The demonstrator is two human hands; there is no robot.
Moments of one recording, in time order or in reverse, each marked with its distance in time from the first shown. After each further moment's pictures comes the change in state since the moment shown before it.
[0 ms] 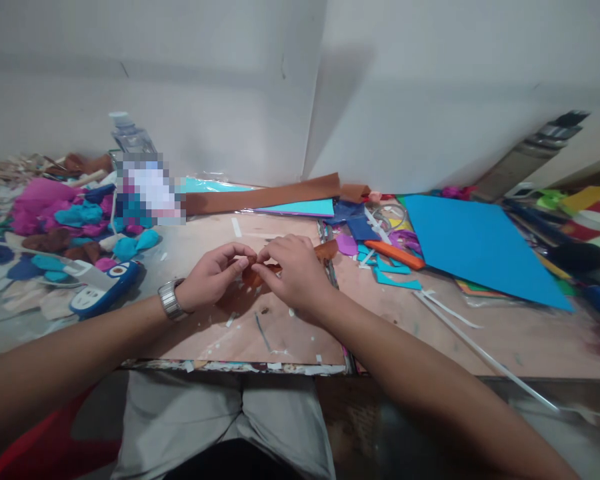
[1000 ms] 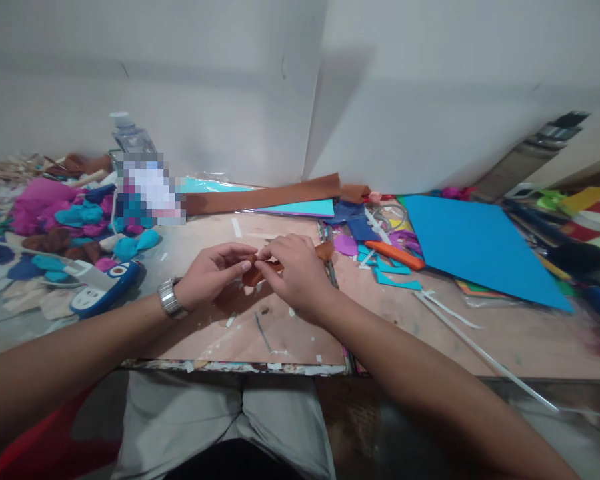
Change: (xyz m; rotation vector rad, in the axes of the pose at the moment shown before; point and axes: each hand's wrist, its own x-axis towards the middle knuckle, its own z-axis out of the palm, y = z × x) left_hand 0.002 -0.001 -0.002 -0.096 0.036 -0.050; right_hand 0.000 -0.001 -0.002 0.039 0.025 0.015
